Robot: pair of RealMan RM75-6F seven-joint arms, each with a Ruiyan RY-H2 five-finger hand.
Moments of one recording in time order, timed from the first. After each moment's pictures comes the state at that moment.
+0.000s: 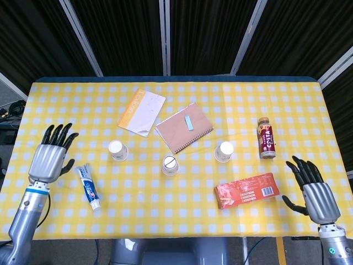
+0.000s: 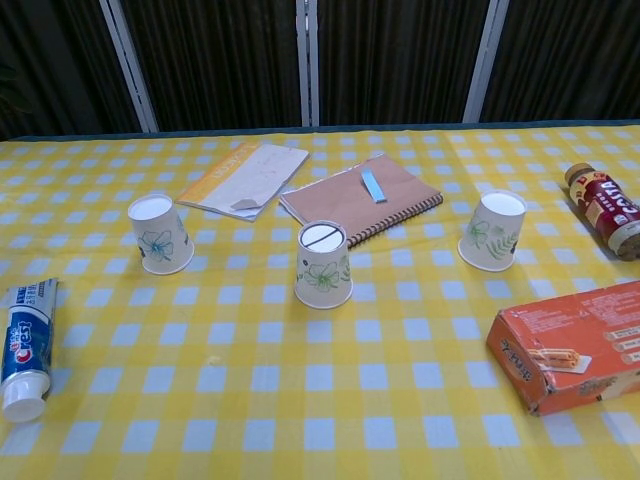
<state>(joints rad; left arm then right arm) -0.38 -1.25 -0.22 -1.70 1.29 1.21 0.52 0.11 -1.15 0.02 -1.55 -1.62 1.50 0.13</state>
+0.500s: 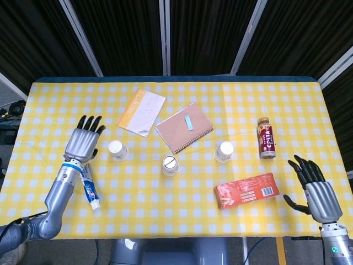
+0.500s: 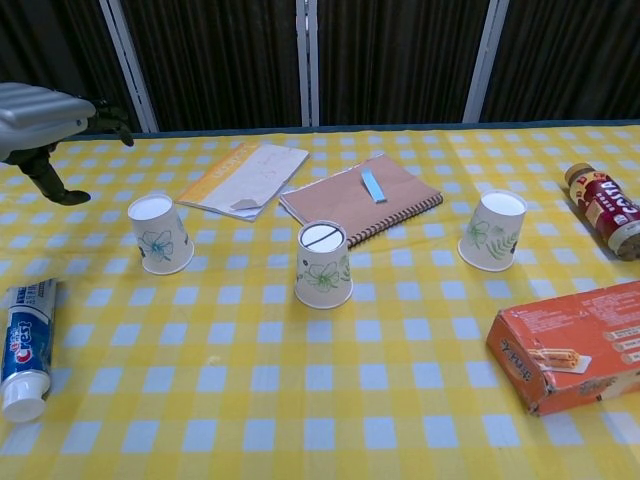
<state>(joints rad) -0.65 -1.38 -0.26 -1.65 0.87 1.03 0.89 0.12 -1.14 0.02 -1.54 -1.61 1.50 0.19</state>
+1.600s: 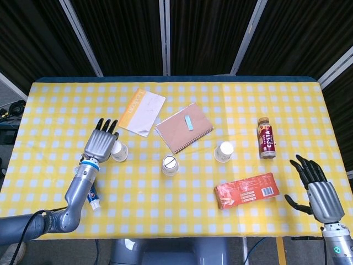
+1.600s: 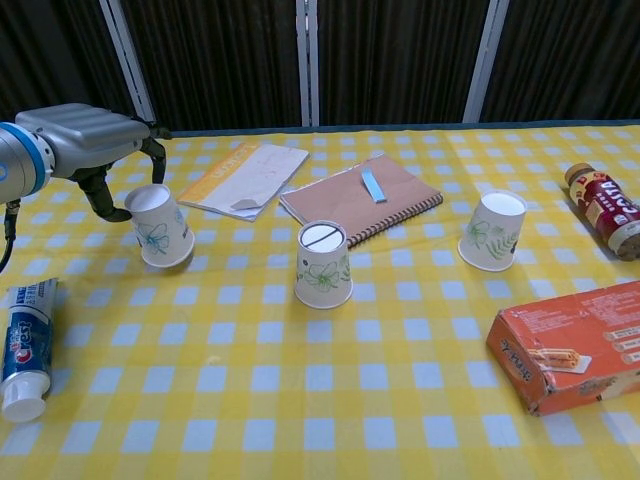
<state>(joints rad) -0.81 -1.45 -0.17 -1.62 0.74 1.08 0.92 0.11 -1.13 0.02 -1.54 -1.62 1.50 0.22</state>
